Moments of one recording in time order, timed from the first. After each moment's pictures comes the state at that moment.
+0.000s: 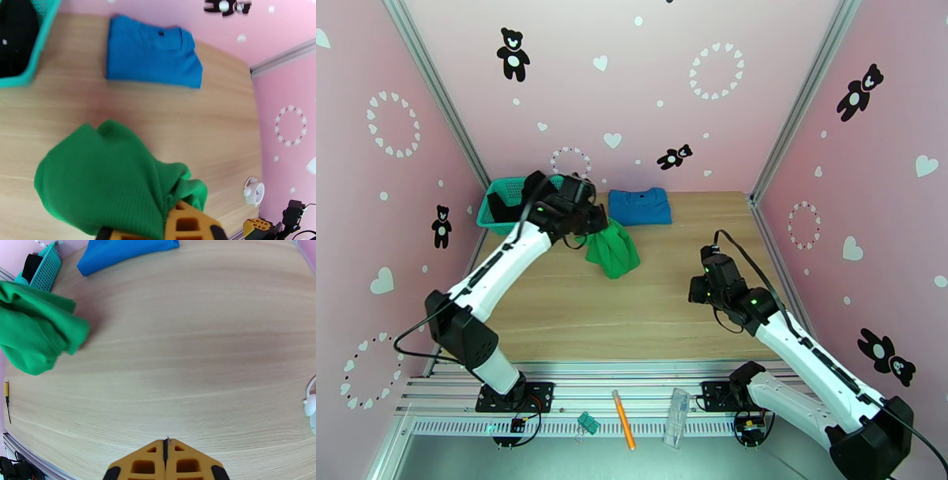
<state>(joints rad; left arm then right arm) -0.54 1.67 1.70 -0.80 0.04 -0.69 0.50 0.93 0.76 -0.68 0.10 0.52</state>
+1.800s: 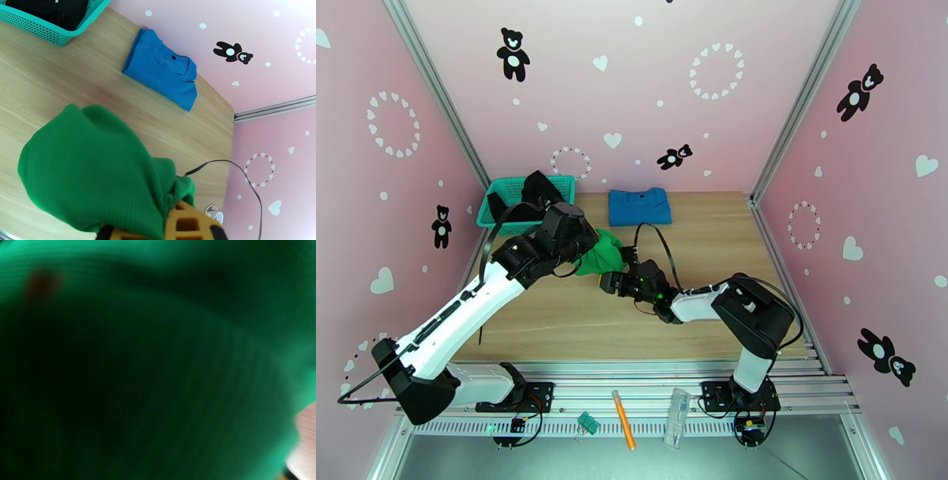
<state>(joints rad) -0.68 1.32 1.44 -0.77 -0.23 -1.12 0.82 1.79 0.73 0.76 -0.27 0.86</state>
